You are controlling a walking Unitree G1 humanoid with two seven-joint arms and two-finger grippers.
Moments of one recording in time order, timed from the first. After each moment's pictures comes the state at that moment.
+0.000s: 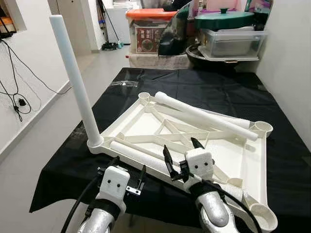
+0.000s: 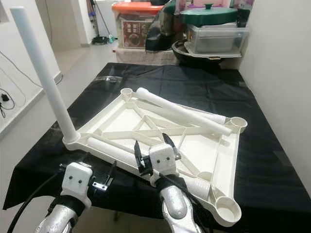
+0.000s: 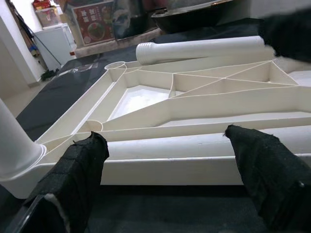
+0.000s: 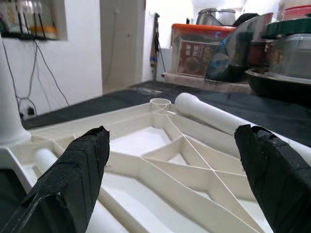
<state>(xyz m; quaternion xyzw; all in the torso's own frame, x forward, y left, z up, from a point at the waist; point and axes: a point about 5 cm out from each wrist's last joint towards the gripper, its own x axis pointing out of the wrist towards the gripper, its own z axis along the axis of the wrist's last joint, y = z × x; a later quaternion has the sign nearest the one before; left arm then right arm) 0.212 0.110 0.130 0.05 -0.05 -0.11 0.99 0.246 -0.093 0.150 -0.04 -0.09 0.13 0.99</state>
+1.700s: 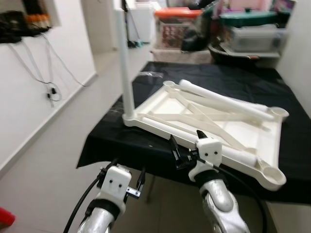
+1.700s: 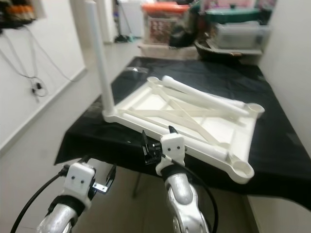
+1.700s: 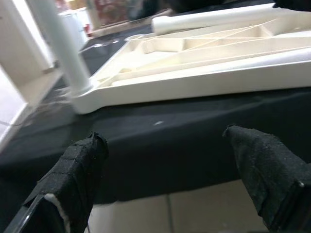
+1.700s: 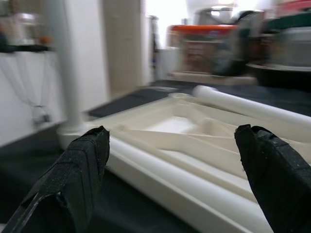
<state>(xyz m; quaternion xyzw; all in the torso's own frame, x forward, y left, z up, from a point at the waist) 0.212 0.109 0.125 0.07 -0.03 -0.11 0.99 0.264 -0.110 0.154 -0.01 -0.10 0.10 0.99</state>
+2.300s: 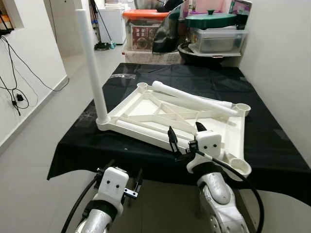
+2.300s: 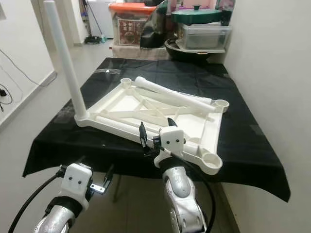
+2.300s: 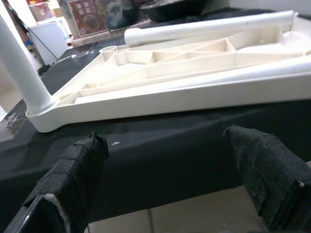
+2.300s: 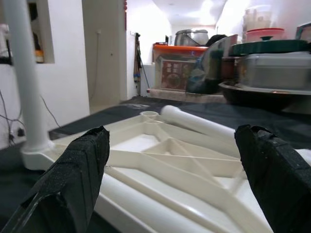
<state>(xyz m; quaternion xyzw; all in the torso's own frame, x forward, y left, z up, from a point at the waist) 0.213 0.111 0.124 0.07 -0.03 -0.10 0.99 0.275 -0.115 0.166 -0.02 -0.12 0.09 0.99</state>
